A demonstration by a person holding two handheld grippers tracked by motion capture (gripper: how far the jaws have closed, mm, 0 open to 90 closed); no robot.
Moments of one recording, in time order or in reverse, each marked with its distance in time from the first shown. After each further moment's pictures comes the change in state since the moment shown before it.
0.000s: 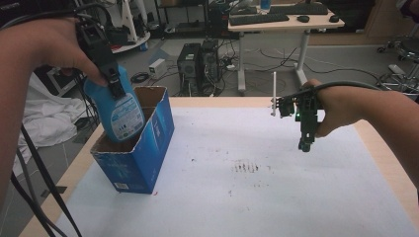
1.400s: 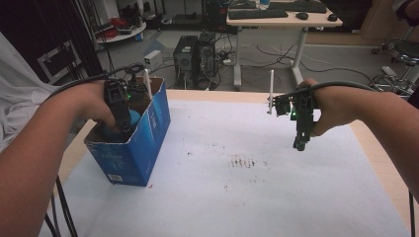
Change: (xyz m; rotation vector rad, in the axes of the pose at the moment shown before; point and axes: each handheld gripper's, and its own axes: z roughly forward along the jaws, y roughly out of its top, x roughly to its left) left arm 0.004 -0.001 0.139 0.047 -0.045 0.232; right arm 0.001 0.008 0.006 0.010 0.007 -0.008
